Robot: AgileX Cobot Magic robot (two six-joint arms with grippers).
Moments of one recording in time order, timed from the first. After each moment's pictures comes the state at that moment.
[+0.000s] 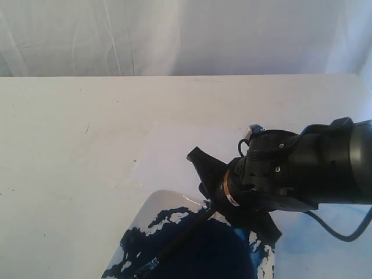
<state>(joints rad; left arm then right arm) 0.05 0.00 0.02 0.07 0.44 -0.02 0.96 1.65 -0.82 -0.63 0.42 2.10</state>
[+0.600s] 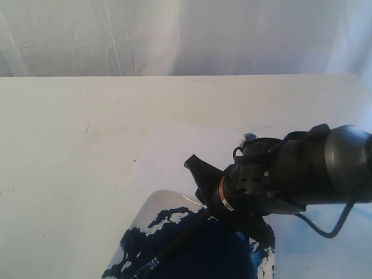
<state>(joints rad) 0.05 0.00 0.02 0.07 0.44 -0.02 0.95 1.72 -0.82 -0.62 0.35 2.10</state>
